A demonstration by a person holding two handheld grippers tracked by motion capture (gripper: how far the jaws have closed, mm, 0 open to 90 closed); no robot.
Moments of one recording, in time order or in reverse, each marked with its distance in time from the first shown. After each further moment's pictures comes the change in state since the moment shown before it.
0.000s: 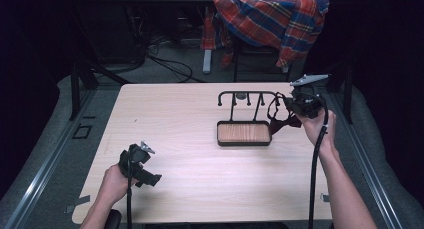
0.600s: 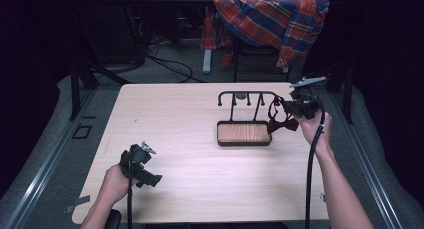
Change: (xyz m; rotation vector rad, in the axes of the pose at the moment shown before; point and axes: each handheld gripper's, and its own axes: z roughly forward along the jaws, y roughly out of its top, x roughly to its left) left arm -0.002 0.001 0.001 0.004 -0.004 0.005; right arm -0.010 -0.012 0.028 0.032 0.043 0.073
